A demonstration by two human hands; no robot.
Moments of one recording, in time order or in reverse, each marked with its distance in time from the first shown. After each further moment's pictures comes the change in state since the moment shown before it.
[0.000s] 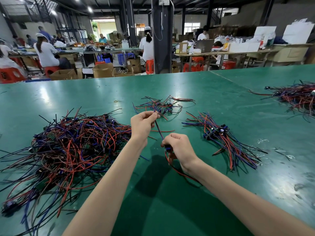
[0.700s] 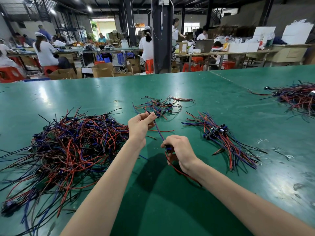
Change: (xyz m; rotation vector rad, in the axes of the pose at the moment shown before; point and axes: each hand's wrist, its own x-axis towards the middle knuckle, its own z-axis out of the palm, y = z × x) left_hand 0.007 -0.008 -0.009 -0.163 0.042 -0.078; right_hand 0.001 0.006 0.002 0.140 -0.018 0.069
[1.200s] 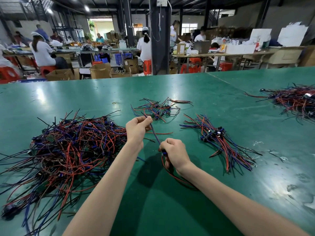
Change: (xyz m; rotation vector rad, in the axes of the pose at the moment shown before) left_hand 0.000 -0.001 0.000 0.062 0.043 0.020; right_hand 0.003 0.009 0.002 -0.232 0.057 -0.084
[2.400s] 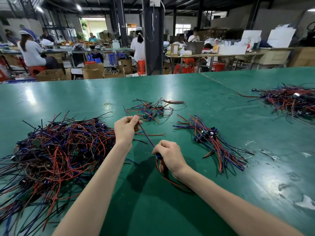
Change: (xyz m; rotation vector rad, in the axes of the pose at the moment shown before) left_hand 0.011 0.005 -0.010 0.085 0.018 0.068; right_hand -0.005 -0.003 -0.007 0.012 -0.066 -0.026
